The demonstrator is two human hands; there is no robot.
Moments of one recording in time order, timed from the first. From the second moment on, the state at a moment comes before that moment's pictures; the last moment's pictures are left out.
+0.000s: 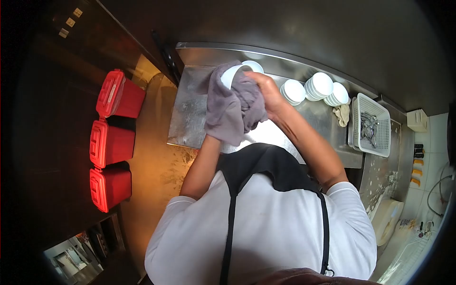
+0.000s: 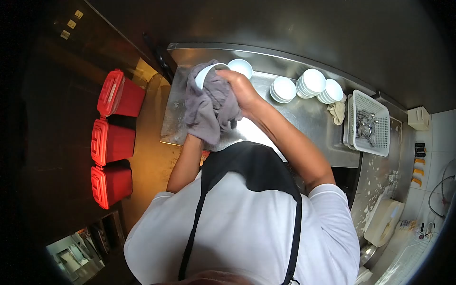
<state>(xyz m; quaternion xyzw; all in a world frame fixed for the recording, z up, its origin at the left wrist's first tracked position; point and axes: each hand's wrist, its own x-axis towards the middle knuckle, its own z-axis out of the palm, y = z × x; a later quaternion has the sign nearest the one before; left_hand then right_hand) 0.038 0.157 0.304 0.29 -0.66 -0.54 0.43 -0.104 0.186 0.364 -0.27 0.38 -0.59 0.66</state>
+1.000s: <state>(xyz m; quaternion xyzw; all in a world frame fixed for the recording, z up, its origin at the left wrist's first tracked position) 0.017 0.084 0.153 0.44 -0.78 -0.21 0.38 -0.124 0.239 0.248 -0.36 0.54 -0.51 0.57</state>
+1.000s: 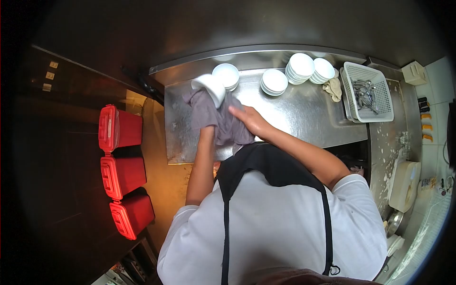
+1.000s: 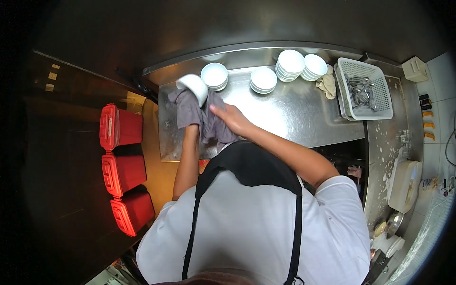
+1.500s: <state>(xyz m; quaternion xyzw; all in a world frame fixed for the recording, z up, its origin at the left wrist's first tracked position) -0.040 -0.003 0.137 0.45 -0.86 -0.11 0.21 -0.254 0.246 0.180 -0.55 0.82 -0.18 0.06</state>
